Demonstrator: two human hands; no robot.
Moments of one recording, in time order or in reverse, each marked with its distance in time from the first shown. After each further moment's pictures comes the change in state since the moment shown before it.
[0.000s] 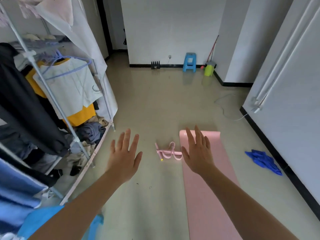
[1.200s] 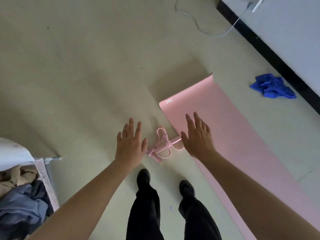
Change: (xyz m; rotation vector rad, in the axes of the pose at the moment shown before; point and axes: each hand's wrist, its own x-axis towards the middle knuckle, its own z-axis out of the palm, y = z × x) left_hand 0.772 -0.022 0.483 -0.123 -0.560 0.463; right_hand 0.569 0.232 0.448 0.039 -0.448 0.735
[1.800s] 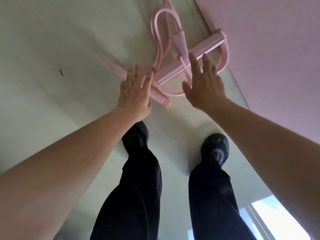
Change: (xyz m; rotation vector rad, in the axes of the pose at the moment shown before) left_hand 0.141 -0.101 0.560 0.081 -0.378 0.140; right_hand 0.135 0.087 0.537 0.053 -0.330 0.174
